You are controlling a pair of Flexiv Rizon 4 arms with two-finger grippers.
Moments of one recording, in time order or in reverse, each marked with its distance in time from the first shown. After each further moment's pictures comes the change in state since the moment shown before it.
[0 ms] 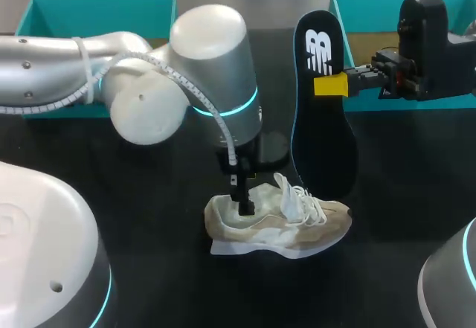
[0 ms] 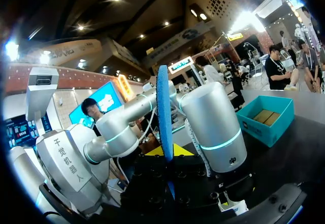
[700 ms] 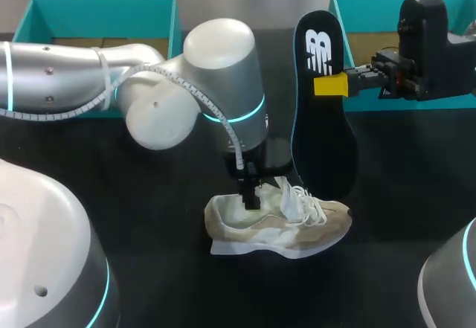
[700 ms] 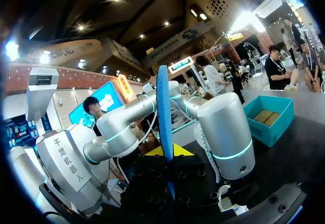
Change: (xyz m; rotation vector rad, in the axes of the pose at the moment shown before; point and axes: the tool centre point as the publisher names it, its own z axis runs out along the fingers) left arm -0.010 -0.005 0.031 0.000 0.026 0.015; right arm 0.000 0.000 0.000 0.000 0.000 0.000
